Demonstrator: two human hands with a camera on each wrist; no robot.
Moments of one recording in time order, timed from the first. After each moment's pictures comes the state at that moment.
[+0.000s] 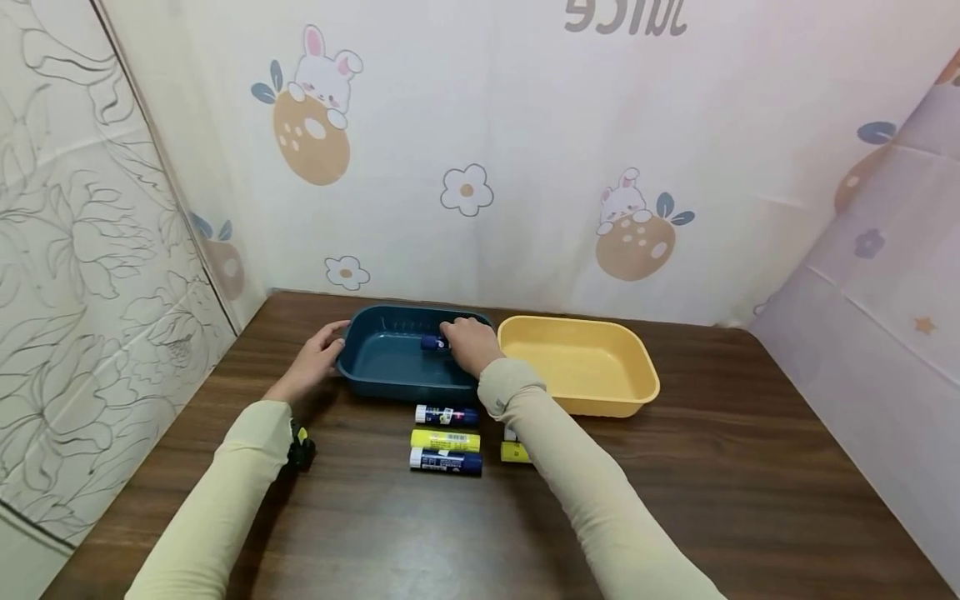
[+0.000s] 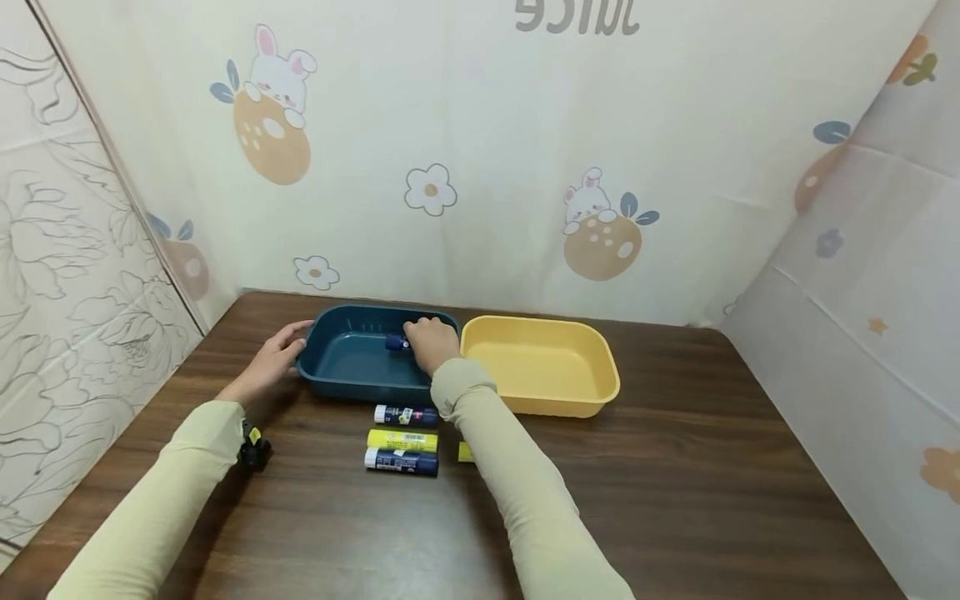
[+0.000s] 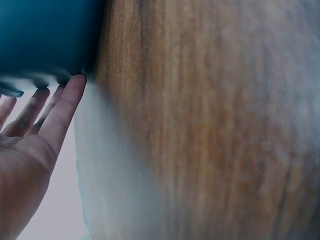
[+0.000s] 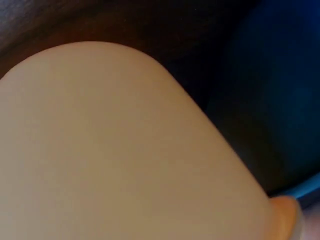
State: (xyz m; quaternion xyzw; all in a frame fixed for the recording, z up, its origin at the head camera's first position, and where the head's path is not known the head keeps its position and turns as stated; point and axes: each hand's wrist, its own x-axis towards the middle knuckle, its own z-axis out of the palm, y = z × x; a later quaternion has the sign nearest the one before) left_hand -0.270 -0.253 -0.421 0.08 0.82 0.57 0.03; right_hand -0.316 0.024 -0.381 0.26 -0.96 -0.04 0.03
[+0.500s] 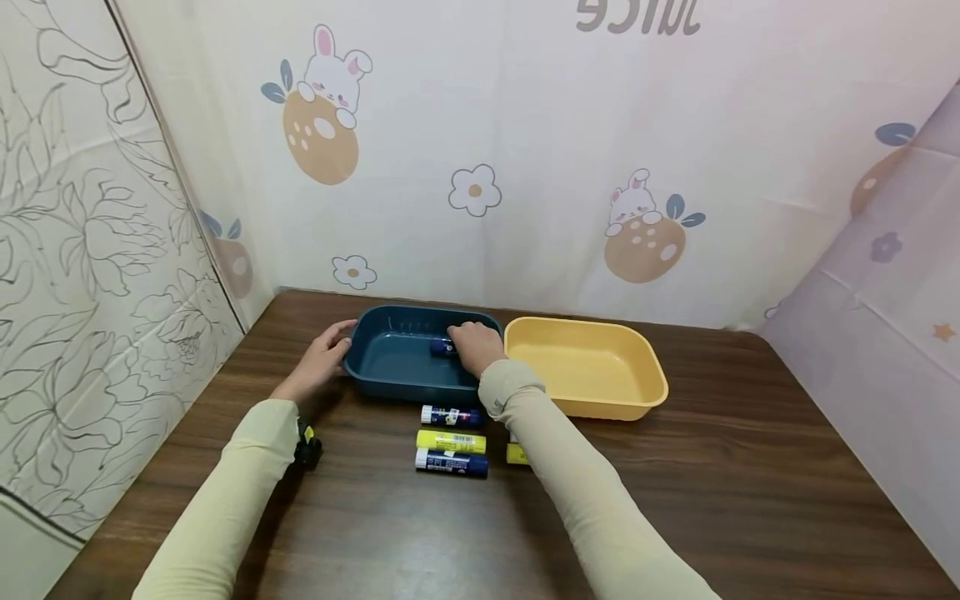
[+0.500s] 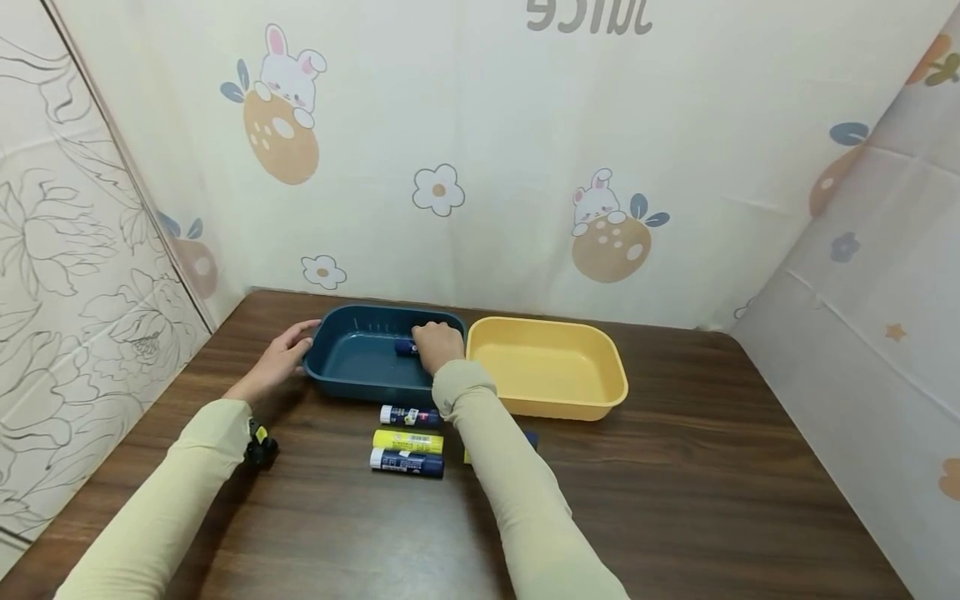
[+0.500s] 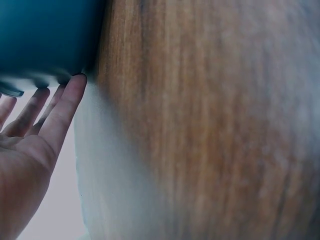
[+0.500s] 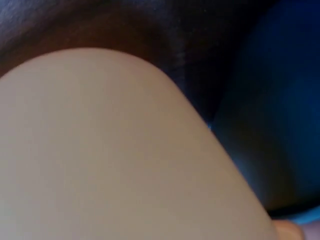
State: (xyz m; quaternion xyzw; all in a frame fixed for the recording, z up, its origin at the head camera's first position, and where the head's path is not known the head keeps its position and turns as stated) left_hand -0.271 -0.252 -0.422 0.07 0.82 0.56 0.03; right_hand -0.322 0.019 -0.395 0.24 -0.97 -0.05 0.03
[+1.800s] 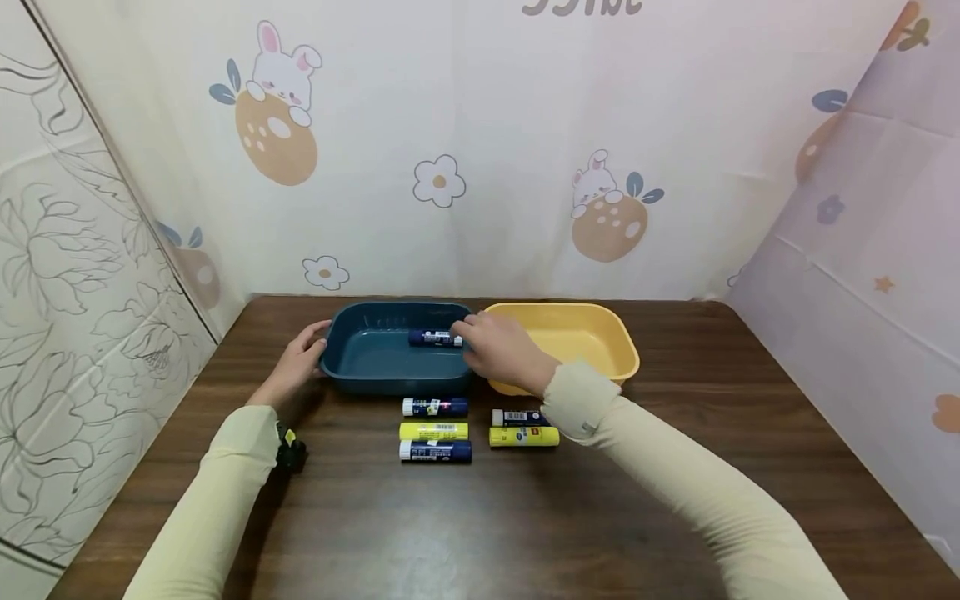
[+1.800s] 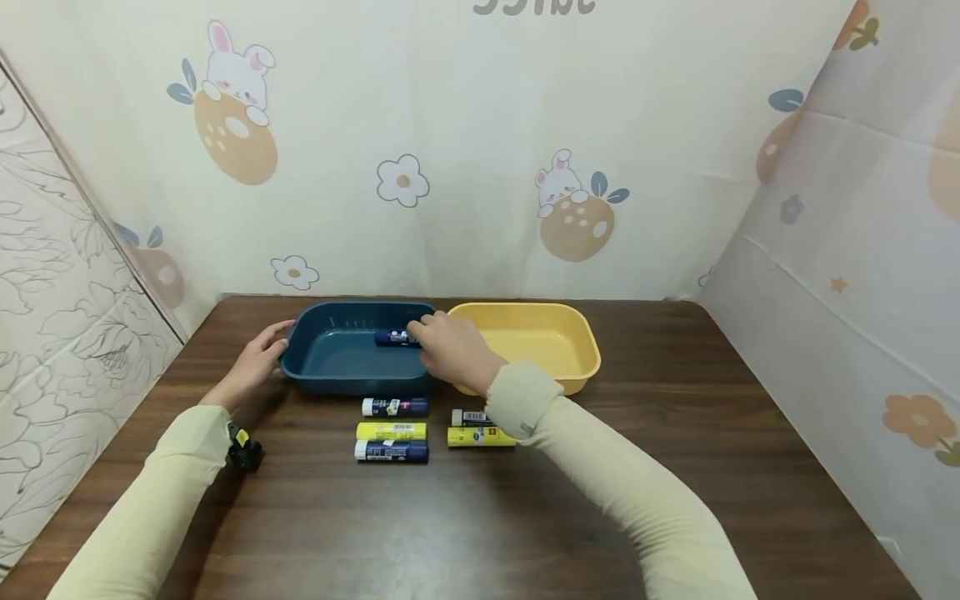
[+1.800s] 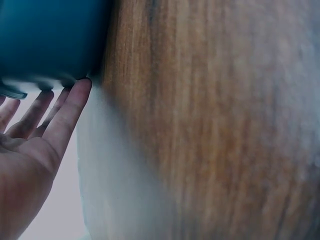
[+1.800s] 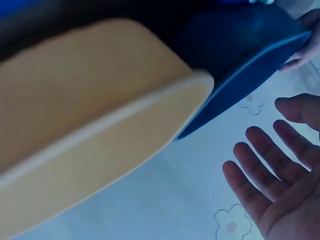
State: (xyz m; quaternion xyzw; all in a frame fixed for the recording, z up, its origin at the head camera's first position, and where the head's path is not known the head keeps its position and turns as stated) left_hand -0.267 -0.244 -0.417 0.06 0.82 0.56 0.05; right_hand -0.248 0.098 -0.328 0.38 -0.92 0.03 0.09
